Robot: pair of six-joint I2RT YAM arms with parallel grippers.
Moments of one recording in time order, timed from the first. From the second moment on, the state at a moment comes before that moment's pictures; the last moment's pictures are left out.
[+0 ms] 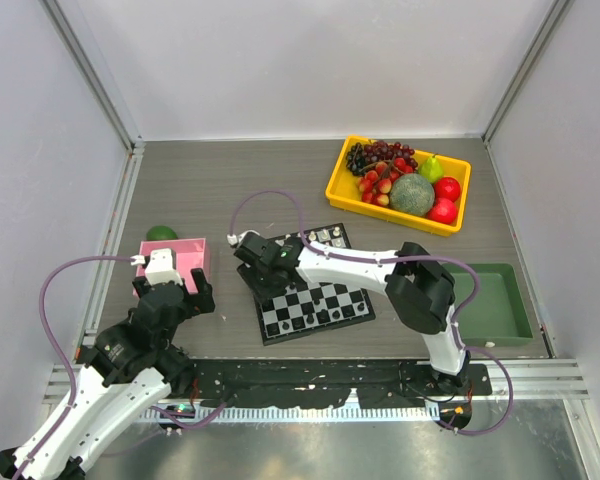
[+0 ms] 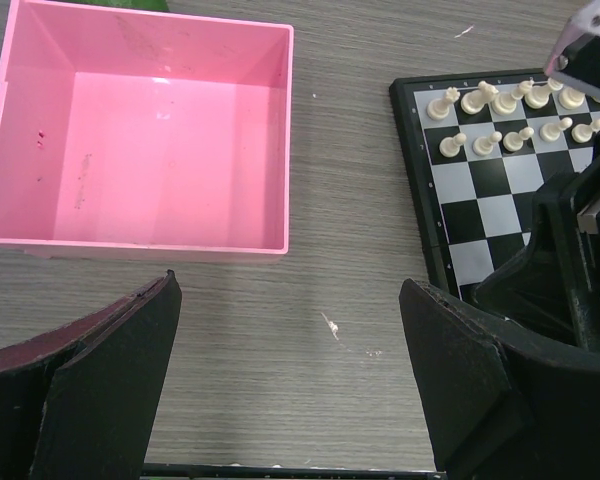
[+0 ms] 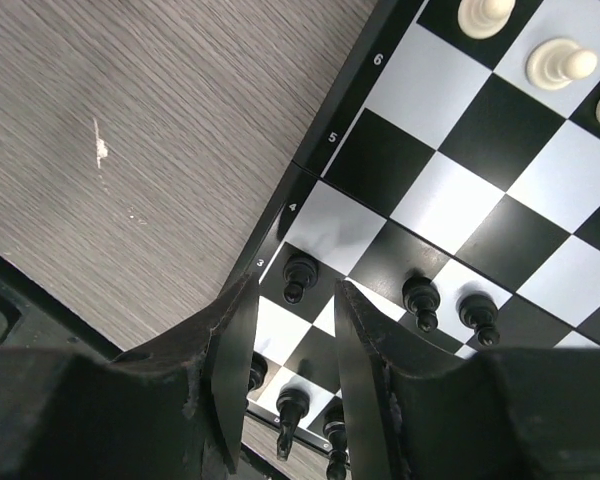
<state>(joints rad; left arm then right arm) -0.67 0.32 0.59 -0.87 -0.57 -0.52 1.11 2.00 1.55 -0.60 0.05 0.40</state>
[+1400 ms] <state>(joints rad) -0.67 0.32 0.59 -0.87 -0.58 -0.52 1.15 1.97 1.45 -0.60 0.02 0.42</state>
